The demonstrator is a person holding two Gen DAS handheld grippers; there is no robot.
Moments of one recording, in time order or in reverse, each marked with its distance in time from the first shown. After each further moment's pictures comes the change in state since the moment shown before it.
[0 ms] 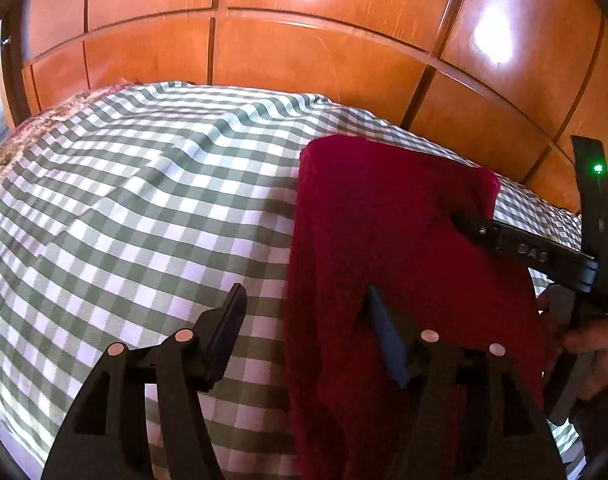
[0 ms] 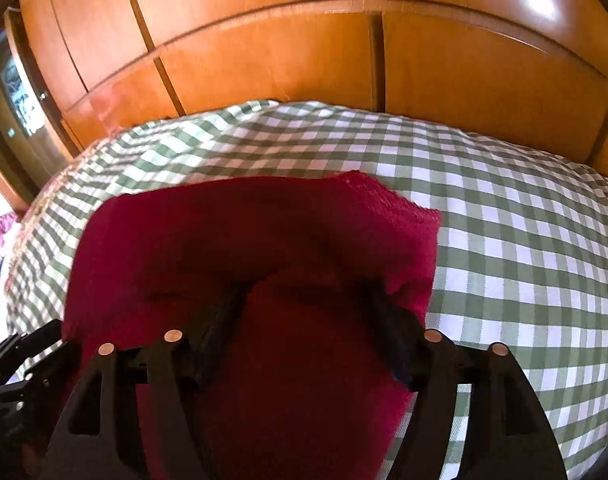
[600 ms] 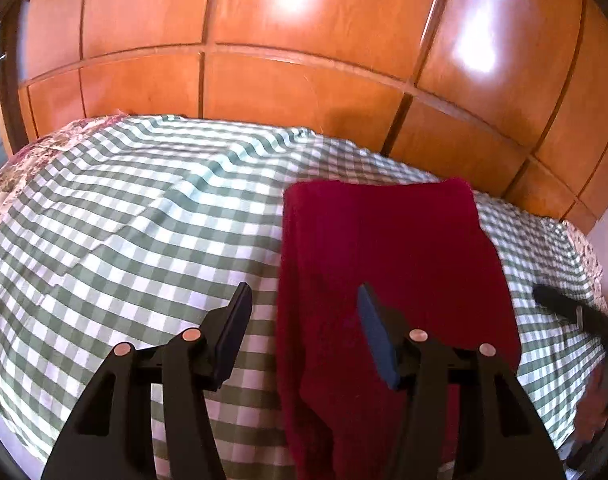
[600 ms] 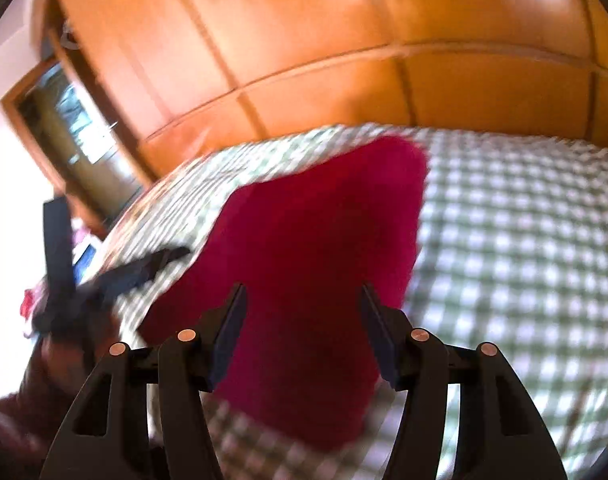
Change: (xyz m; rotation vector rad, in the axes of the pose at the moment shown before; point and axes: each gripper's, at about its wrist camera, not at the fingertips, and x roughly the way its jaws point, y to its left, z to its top) left arm -0.028 -0.001 0.015 0.027 -0.057 -0.041; right arm -0.109 0.000 -0.048 0.043 -0.088 0.211
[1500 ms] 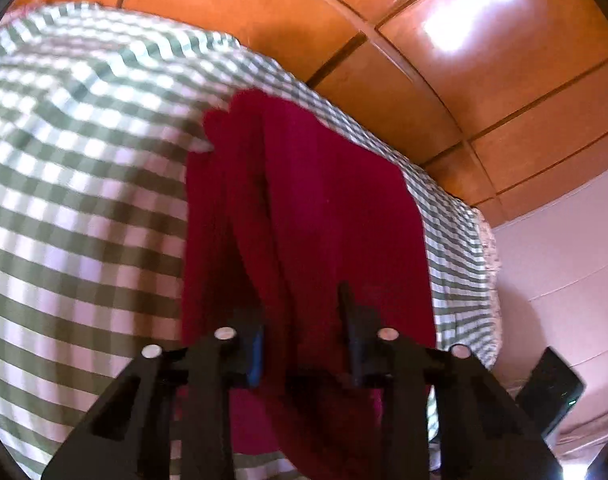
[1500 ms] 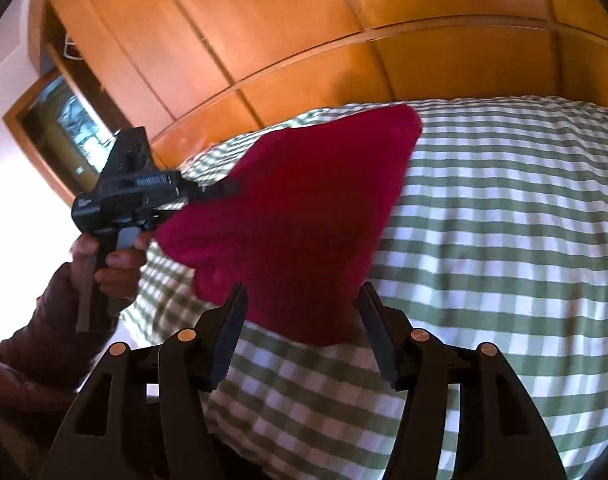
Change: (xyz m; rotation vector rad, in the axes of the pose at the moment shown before) left arm 0.049 -0.011 0.020 -0.164 0.304 -0.428; right arm -0.055 -0.015 -0.078 0.032 0.010 0.079
